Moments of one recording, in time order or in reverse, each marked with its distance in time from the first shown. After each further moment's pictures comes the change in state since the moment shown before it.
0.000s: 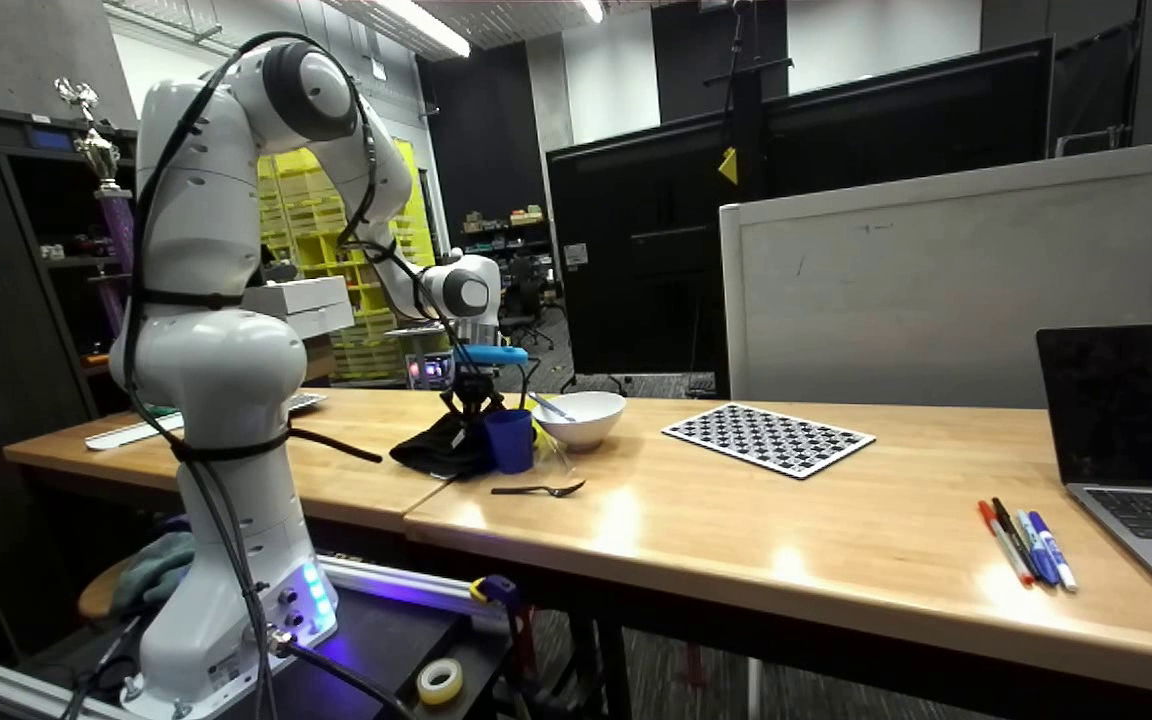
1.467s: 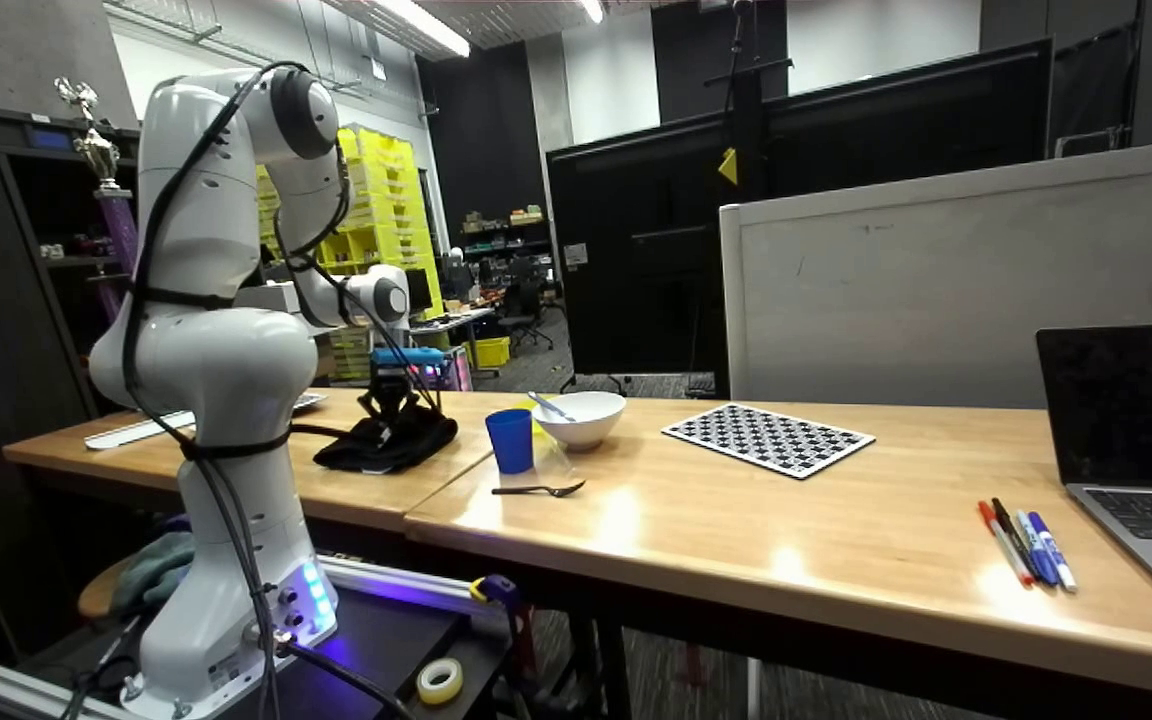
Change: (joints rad) arm 0.219 0.038 0.186 0.049 -0.046 0.004 0.158
